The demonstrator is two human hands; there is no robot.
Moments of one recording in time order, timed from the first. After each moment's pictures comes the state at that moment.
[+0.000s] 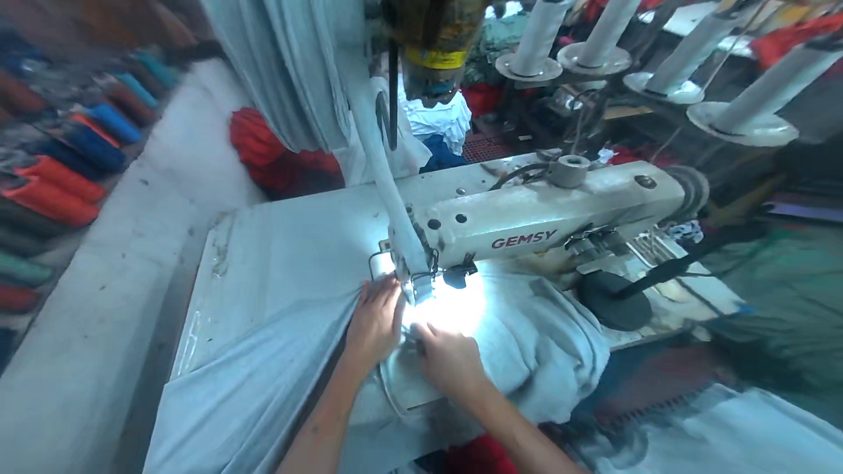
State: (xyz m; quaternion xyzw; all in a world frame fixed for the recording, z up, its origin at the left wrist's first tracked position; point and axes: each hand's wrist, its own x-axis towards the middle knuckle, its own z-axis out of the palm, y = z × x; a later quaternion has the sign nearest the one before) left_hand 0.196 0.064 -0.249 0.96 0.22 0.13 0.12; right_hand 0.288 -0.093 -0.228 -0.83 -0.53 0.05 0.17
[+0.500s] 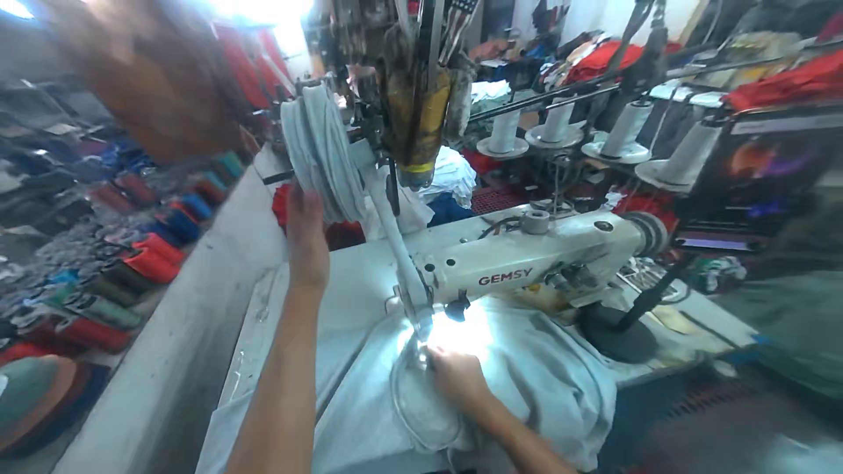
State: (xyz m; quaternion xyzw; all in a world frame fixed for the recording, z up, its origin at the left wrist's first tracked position) left_hand 0.205 0.130 0.006 0.68 0.12 0.54 0.47; right_hand 0.310 -0.078 -0.229 -0.83 -0.52 0.13 0.15
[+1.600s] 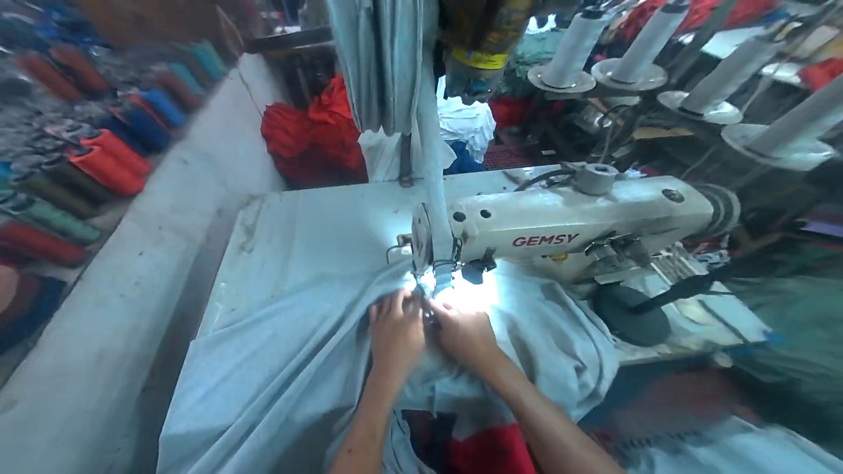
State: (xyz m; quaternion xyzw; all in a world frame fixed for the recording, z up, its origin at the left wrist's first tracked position) left_hand 0.195 0.005 -0.242 0.91 0.36 0.20 0.06; right_hand 0.318 -0.078 -0.225 -0.81 -0.58 0.03 0.12
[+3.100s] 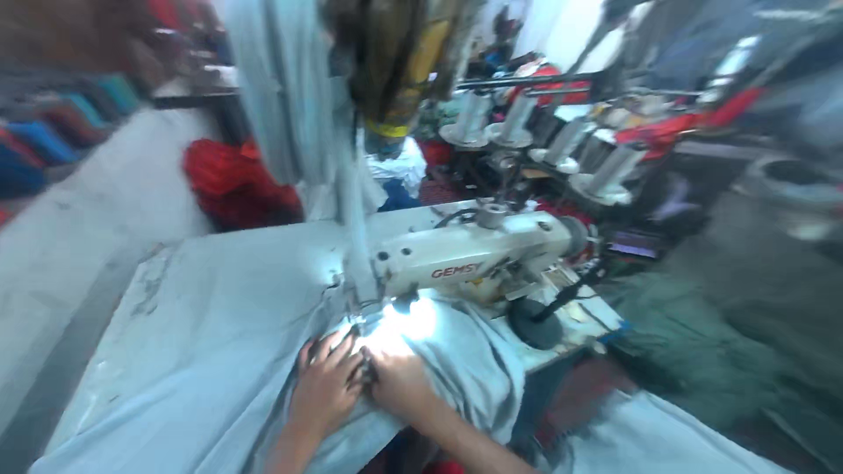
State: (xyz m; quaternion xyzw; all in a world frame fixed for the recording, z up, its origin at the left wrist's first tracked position) left_hand 0.174 0.029 -0.254 0.95 0.19 0.24 0.05; right_hand 0.307 -0.088 -0.242 -0.80 -0.56 0.01 0.20
